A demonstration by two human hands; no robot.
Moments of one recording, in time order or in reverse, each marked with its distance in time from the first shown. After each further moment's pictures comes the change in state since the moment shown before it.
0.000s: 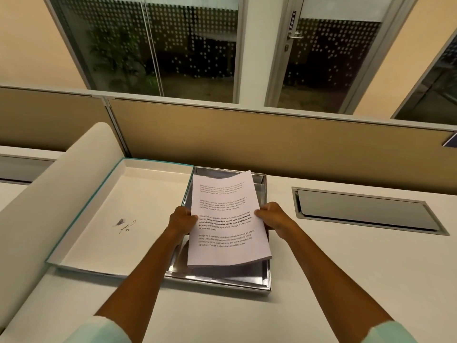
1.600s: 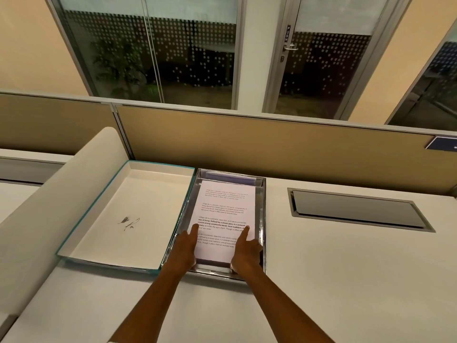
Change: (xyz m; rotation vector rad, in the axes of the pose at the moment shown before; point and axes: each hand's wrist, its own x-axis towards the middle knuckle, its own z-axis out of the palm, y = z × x) left_hand -0.052 -0.066 0.022 0.580 -0.030 0.338; right_hand -0.062 0.041 0.109 0.054 0.347 0.245
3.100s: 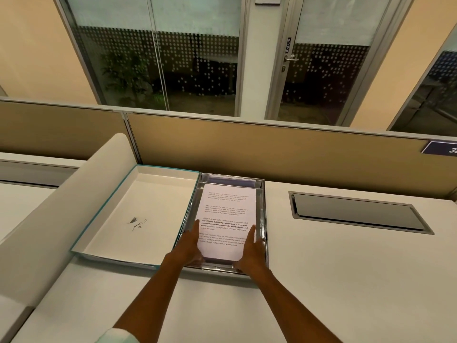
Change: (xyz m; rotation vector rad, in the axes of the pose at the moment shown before) left_hand -0.009 0.011 -0.028 -0.236 -0.110 0.013; right_hand -0.014 0.019 -0.029 -0.295 -0.183 -0.418
